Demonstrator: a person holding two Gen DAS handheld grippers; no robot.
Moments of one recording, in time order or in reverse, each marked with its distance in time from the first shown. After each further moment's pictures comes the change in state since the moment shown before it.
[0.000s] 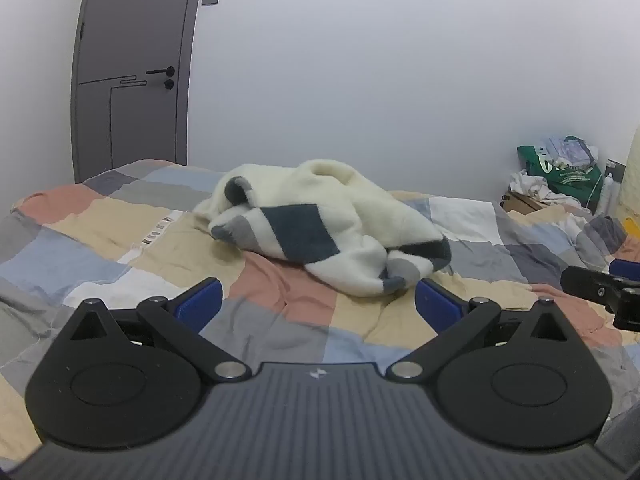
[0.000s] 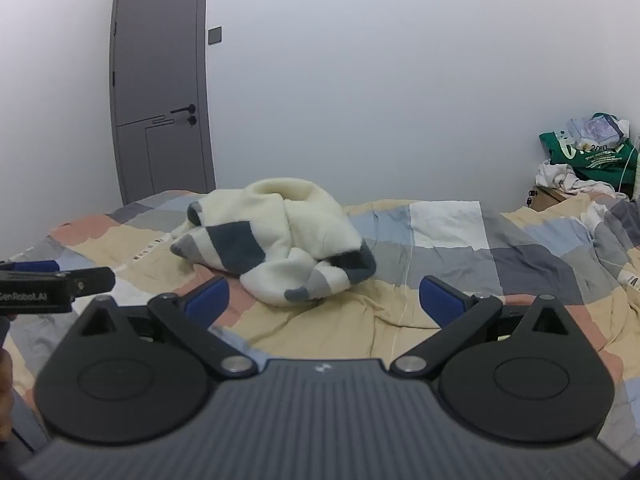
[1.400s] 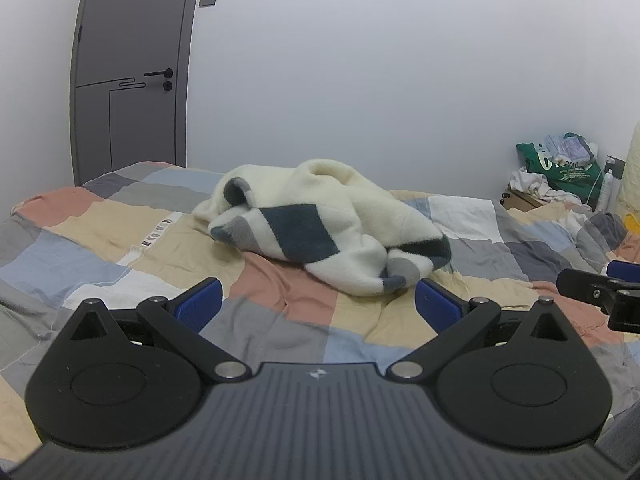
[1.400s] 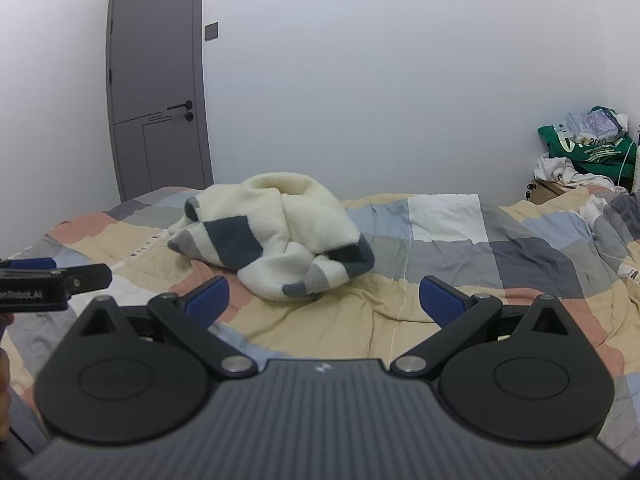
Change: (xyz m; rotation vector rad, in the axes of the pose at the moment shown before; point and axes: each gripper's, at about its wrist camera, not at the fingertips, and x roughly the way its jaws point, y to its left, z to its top) left arm 0.000 -0.001 0.000 0.015 0.002 0.002; right arm 0.004 0.005 -0.003 0.006 0.013 -0.007
